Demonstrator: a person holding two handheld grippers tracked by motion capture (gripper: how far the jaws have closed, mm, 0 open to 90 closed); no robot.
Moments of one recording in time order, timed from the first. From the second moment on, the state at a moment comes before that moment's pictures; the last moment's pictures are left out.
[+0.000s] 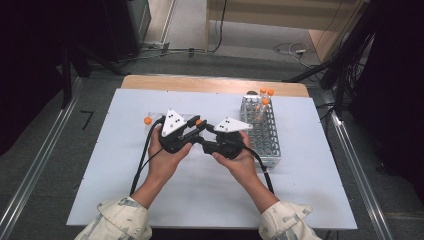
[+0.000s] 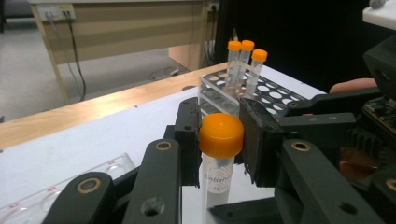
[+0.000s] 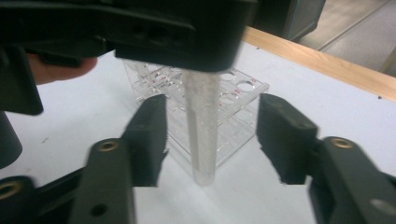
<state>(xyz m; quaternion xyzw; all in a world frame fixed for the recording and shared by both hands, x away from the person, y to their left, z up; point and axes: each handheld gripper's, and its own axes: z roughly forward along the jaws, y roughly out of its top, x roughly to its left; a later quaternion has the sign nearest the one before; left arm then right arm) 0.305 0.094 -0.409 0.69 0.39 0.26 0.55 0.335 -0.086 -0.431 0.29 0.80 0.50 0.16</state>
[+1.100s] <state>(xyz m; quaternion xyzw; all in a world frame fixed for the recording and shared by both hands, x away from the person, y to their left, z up) 0.312 0.185 -0.390 0.63 0.47 0.34 0.52 0.326 -0.102 -0.430 0.30 0.79 0.50 0.17</state>
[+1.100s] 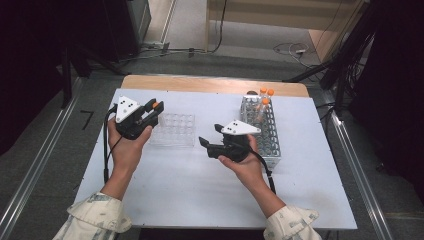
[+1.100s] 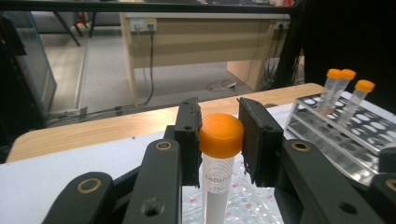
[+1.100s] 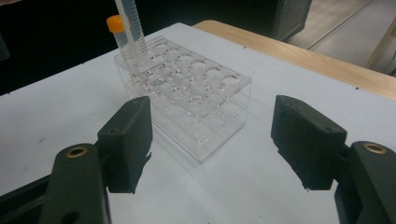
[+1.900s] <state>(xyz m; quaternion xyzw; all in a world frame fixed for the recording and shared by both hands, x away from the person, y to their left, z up) 0.319 0.195 -0.413 0.64 0.49 0.34 0.49 0.322 -0.103 -0.427 0.30 0.79 0.51 0.16</state>
